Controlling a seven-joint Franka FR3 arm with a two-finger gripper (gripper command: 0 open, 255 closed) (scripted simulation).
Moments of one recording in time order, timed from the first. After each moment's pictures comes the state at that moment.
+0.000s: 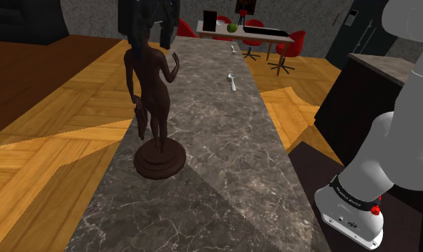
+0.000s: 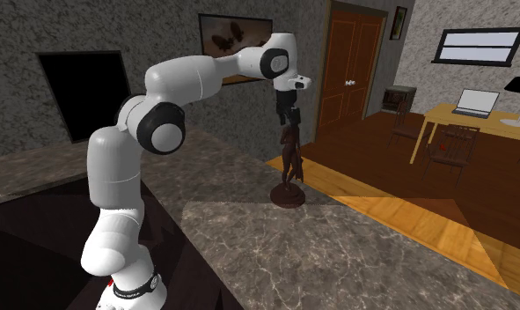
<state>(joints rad) 0.34 0.22 0.50 -1.28 -0.12 1.62 0.33</state>
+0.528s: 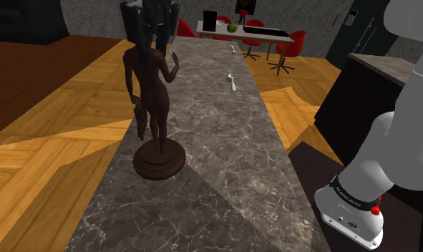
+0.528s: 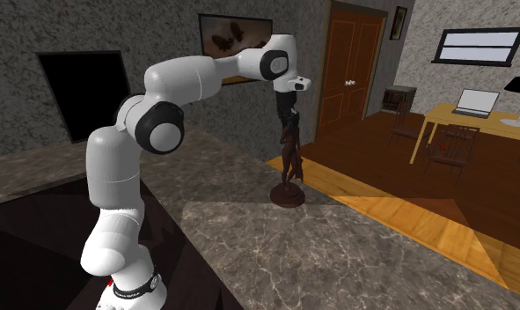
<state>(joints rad) 0.34 0.21 0.50 -1.30 -0.12 1.64 0.32</state>
